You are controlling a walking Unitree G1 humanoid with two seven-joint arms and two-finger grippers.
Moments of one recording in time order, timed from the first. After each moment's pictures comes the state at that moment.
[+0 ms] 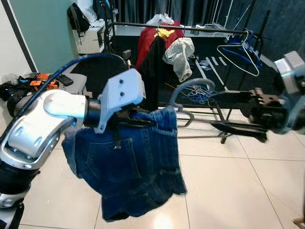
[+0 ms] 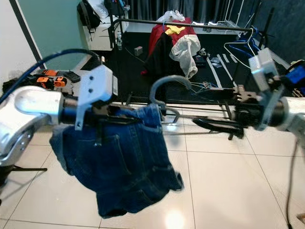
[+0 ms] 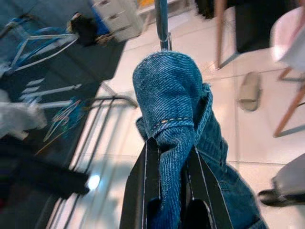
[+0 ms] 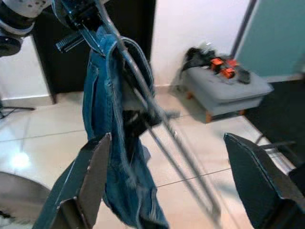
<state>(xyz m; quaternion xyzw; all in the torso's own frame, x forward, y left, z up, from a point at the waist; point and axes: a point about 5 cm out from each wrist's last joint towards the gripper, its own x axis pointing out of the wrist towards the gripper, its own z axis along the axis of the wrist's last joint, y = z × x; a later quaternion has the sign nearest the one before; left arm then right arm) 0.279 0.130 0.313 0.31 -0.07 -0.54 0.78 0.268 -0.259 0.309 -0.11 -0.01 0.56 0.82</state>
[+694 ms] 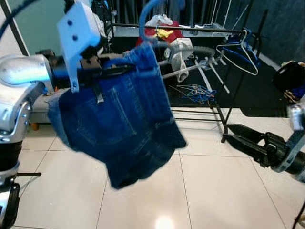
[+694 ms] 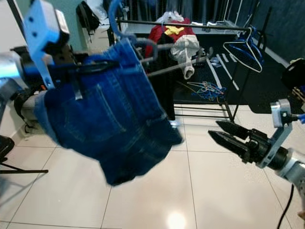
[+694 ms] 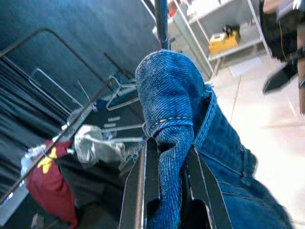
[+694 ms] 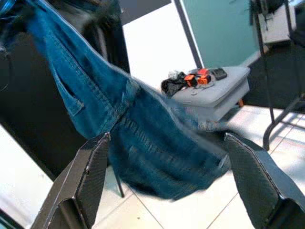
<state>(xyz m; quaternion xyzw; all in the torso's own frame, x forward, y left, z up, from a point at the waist) 0.289 0.160 0.374 0.28 -0.23 -0.44 0.82 0.258 -0.276 0.200 0.20 0.01 0.41 0.89</state>
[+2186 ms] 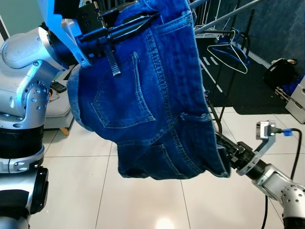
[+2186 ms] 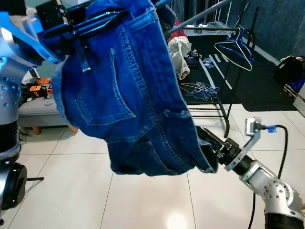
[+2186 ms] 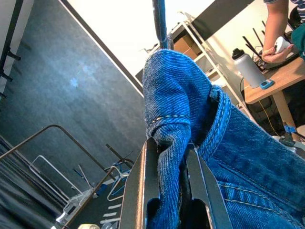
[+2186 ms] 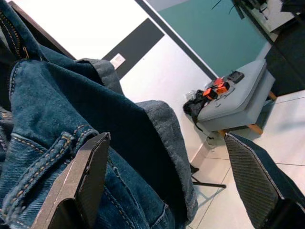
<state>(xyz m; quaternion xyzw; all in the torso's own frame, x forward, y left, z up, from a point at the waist) 0.274 0.137 0.413 0.20 -0.39 -0.47 0.77 0.271 -0.240 0.157 0.39 0.04 0.38 0.84</state>
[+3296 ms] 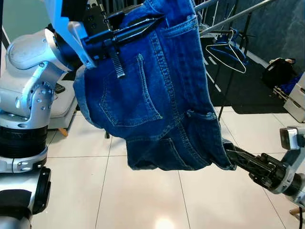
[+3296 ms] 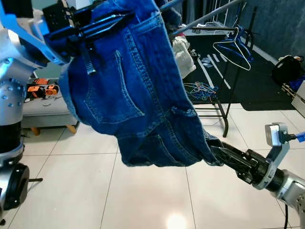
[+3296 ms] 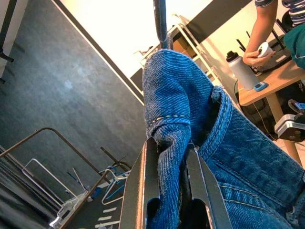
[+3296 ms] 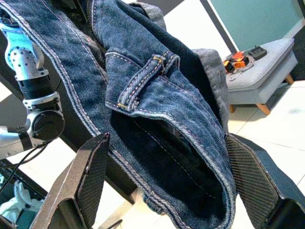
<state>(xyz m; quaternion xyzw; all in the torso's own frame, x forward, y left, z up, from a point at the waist) 0.275 0.131 0.411 0.19 -0.39 -0.48 0.77 0.231 -0.273 0.174 0.29 0.07 0.47 0.83</state>
